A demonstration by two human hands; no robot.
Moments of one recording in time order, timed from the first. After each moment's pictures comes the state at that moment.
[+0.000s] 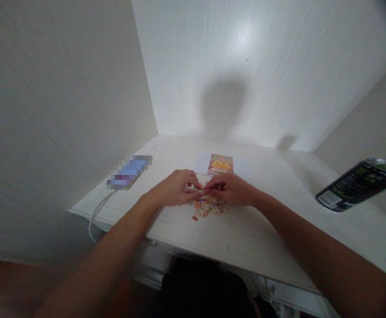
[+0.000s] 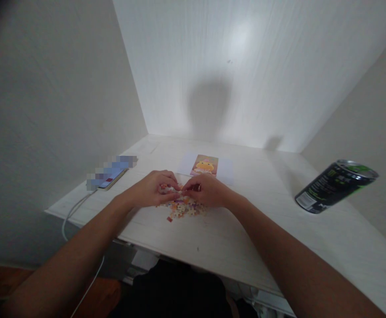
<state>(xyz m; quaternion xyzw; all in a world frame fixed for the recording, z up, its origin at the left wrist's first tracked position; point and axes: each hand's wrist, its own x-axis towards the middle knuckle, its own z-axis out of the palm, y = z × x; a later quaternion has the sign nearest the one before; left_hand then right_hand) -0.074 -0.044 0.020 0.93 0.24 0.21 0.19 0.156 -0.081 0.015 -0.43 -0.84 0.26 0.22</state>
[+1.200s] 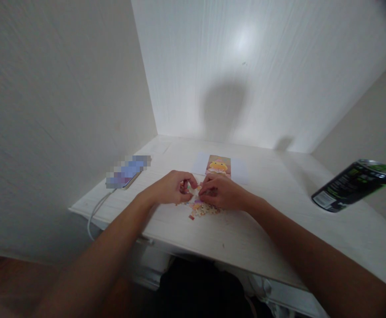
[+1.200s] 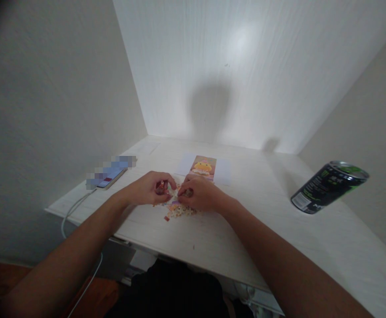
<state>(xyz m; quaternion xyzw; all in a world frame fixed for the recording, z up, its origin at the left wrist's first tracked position) -0.078 -0.045 0.019 0.88 0.31 0.18 0.31 0.149 -0.086 0.010 -0.39 -0.89 0.13 0.22</state>
